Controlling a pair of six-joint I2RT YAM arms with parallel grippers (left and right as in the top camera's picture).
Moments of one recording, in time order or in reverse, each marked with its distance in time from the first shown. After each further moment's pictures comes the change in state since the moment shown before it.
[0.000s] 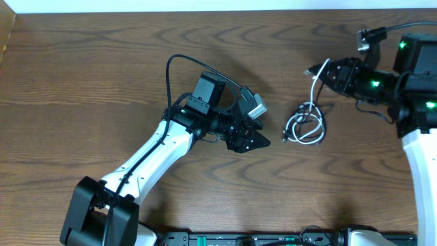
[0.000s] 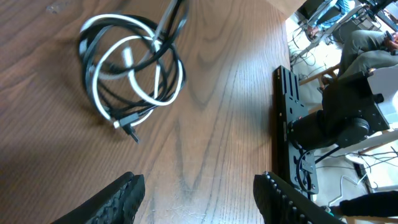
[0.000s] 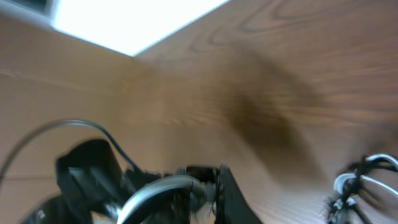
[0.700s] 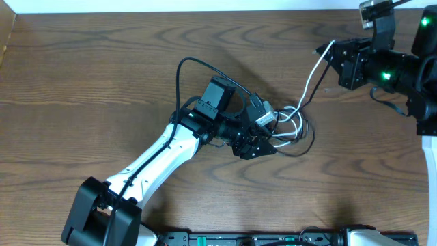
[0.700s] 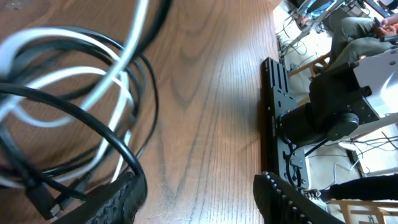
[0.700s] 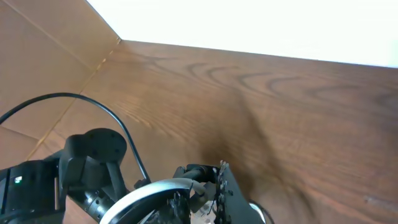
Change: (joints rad) left arm -0.063 0.000 0.000 0.001 -0.005 -0.001; right arm 0.073 0.039 0.336 -0.174 0.111 -0.398
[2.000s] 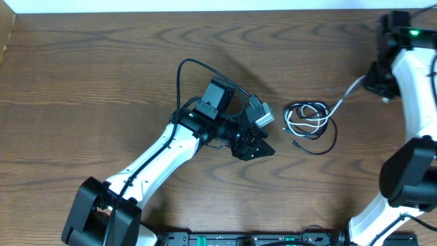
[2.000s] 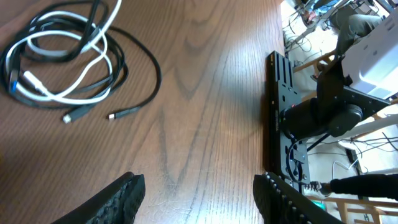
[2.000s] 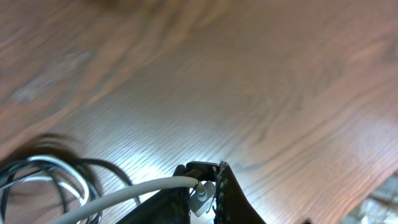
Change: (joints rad) left arm 0.000 0.000 0.000 -0.041 -0.029 0.000; right arm -0.179 0.533 0.013 -0.313 1.001 0.372
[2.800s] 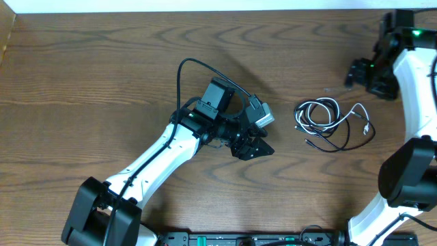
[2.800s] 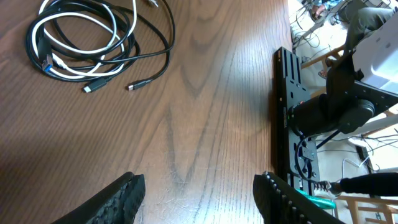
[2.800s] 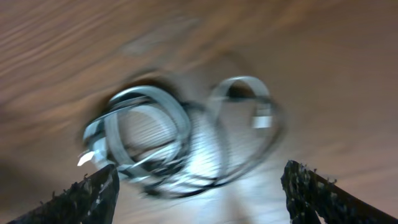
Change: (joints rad) left arm -0.001 0.000 0.000 -0.002 -0.025 0.026; right arm 0.042 0.000 0.000 0.037 -0.351 -0.124
